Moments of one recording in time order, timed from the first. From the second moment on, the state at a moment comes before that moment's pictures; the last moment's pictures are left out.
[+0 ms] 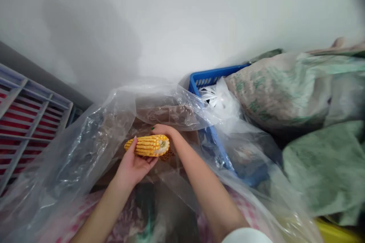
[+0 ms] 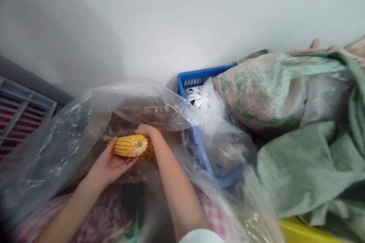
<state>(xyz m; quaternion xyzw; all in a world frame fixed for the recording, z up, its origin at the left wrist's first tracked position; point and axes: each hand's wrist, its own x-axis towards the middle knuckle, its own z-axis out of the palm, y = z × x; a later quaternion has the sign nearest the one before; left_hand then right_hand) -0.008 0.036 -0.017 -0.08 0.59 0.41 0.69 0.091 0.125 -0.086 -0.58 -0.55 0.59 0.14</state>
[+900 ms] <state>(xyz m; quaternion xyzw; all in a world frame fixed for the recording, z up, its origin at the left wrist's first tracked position) -0.011 0.023 0.014 -0.14 0.51 0.45 0.72 0.146 -0.011 0.028 -0.50 -0.35 0.51 0.60</state>
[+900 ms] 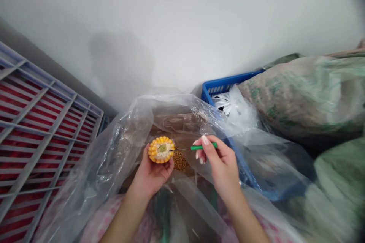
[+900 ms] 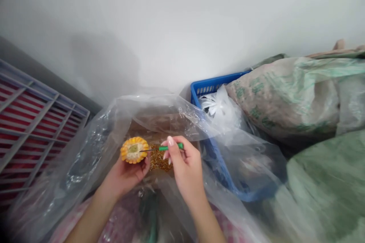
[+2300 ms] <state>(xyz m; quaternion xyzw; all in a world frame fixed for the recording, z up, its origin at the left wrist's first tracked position) -0.006 0.020 0.021 -0.13 0.52 0.44 0.72 0.143 -0.021 0.030 -0.51 -0.47 0.40 0.60</state>
